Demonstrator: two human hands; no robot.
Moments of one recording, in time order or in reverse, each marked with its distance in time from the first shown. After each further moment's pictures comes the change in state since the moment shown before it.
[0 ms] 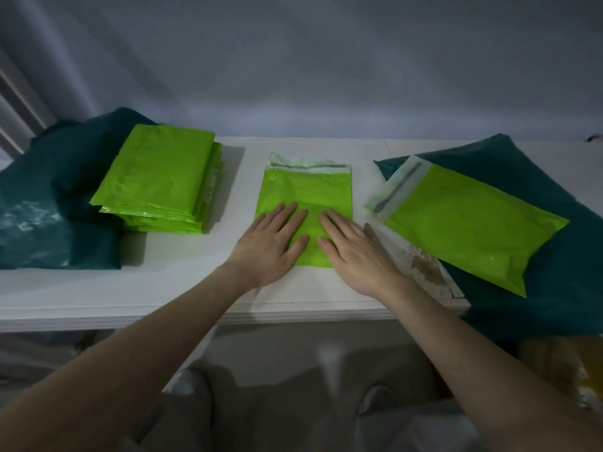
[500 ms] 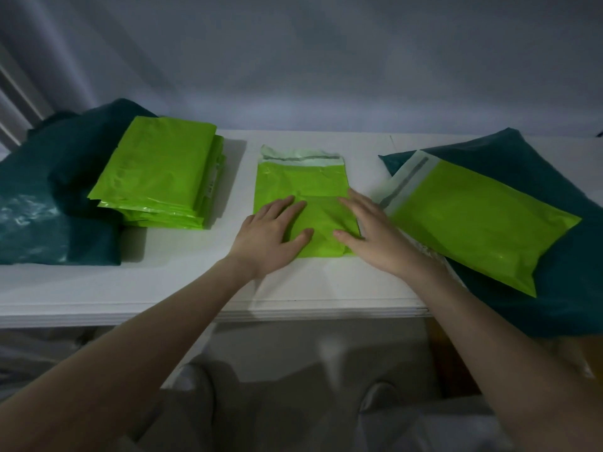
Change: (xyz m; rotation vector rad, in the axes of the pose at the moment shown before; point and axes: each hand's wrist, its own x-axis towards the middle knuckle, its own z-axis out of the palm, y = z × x) left_hand 0.006 -0.002 -0.005 -0.162 0.051 -0.122; right_hand 0.011 0.026 -0.012 0.316 0.119 -0.021
